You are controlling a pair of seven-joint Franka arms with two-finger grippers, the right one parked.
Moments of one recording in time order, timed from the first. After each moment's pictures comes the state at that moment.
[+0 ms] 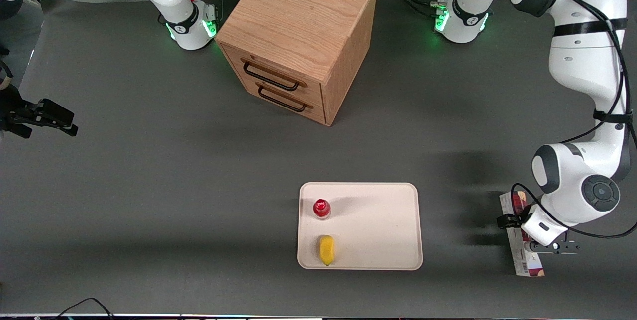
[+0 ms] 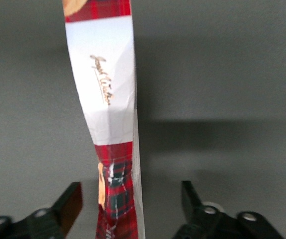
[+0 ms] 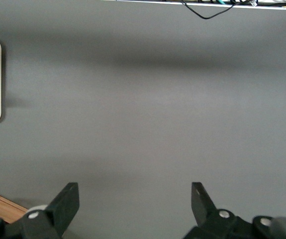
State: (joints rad) arm 0.04 0.82 0.02 -1.43 0.02 2.35 0.05
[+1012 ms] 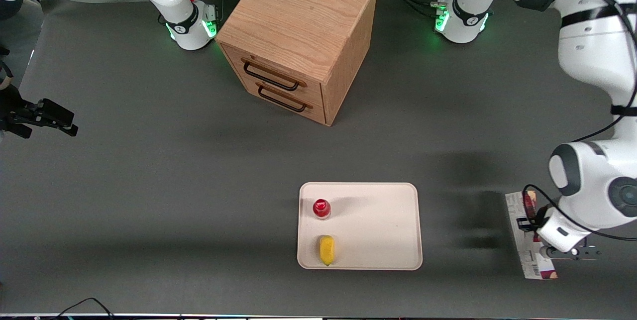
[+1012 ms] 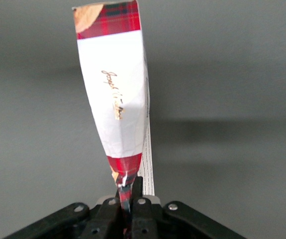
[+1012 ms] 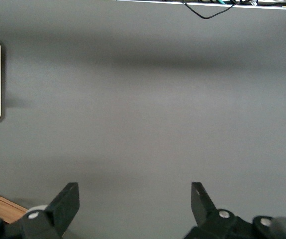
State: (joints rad) arm 0.03 0.73 0.02 -1.30 0.01 2.11 0.02
